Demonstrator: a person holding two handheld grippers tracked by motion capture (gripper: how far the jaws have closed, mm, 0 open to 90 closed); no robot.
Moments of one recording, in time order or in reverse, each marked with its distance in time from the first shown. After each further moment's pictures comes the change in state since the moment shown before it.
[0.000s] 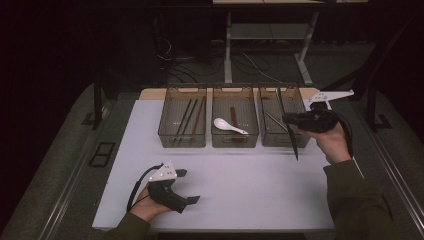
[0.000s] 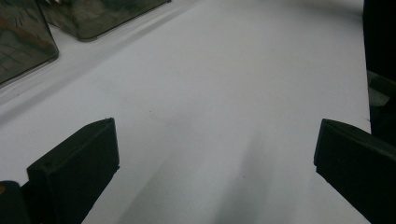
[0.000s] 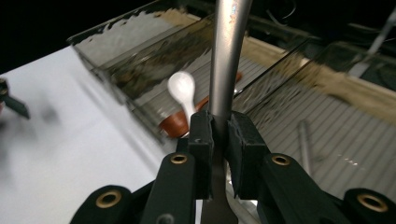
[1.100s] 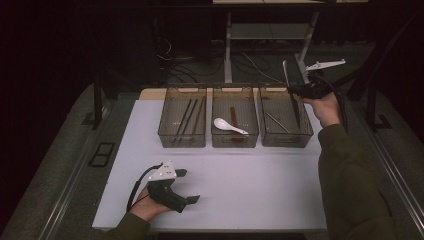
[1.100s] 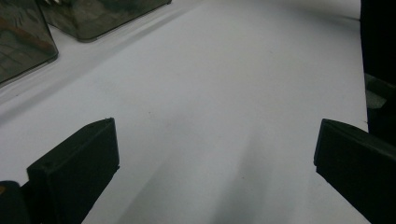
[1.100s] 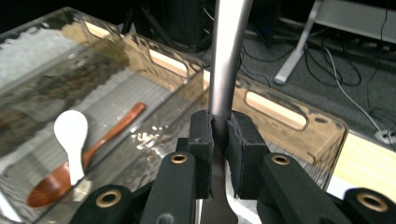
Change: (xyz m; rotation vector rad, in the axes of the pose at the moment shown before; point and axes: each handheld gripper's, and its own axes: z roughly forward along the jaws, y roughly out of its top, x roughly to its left) left arm 0.001 0.000 0.000 -0.010 -0.004 -0.010; right arm -0.086 0.047 0.044 0.028 -0.201 0.058
